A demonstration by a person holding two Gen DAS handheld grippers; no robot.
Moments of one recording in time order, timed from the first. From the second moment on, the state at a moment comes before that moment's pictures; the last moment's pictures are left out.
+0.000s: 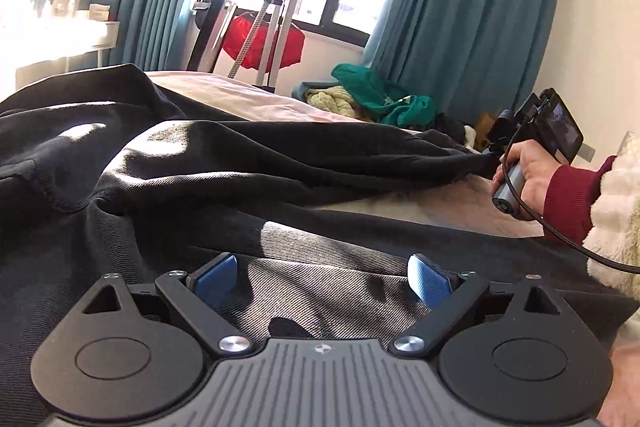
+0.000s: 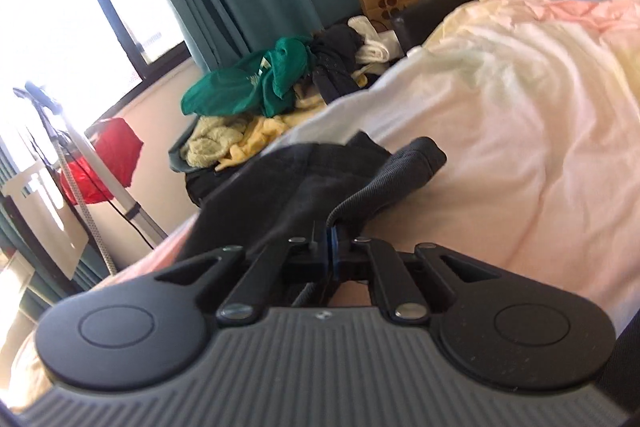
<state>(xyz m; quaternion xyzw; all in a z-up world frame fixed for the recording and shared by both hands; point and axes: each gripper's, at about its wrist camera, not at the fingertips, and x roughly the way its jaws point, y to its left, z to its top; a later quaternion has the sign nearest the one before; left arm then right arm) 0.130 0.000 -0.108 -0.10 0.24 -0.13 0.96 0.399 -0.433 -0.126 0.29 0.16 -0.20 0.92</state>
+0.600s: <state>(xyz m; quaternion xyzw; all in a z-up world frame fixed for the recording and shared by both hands) 0.121 0.026 -0.088 -0.11 0.26 -0.13 0.95 0.267 -0.517 -0.183 0.33 0.23 -0.23 0.88</state>
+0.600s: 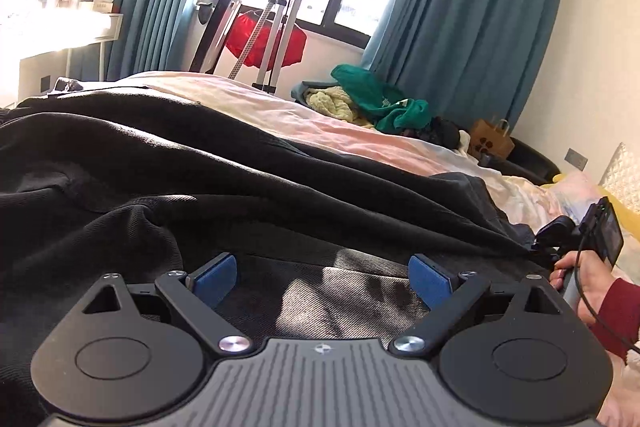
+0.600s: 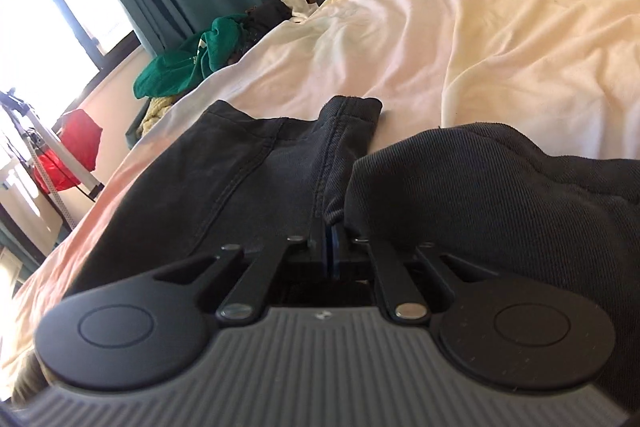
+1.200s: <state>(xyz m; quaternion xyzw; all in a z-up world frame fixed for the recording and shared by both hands) 0.084 0.066 -0.055 -0.13 0.28 -0.06 0.95 0.099 -0.501 -0.121 0.34 0.24 -0.24 0.87</state>
